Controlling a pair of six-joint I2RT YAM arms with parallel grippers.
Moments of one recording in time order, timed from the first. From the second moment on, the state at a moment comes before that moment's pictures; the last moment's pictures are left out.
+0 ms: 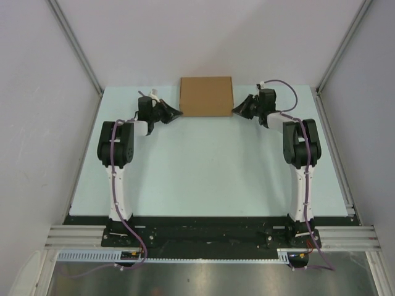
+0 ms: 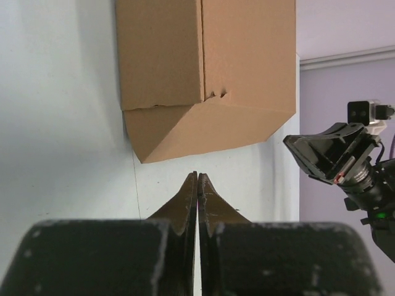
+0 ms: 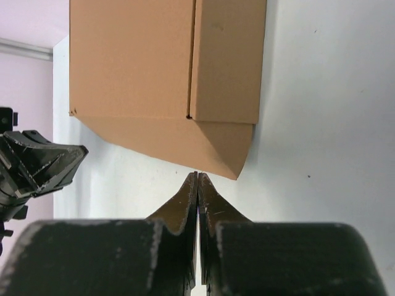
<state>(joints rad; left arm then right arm) -0.10 2.29 1.44 0.44 0.59 -0.90 0.15 2.28 1.59 0.21 -0.46 0.70</state>
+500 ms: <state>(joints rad) -0.10 2.38 1.58 0.32 0.57 -0.92 0.15 2.41 1.69 0.19 -0.51 0.73</state>
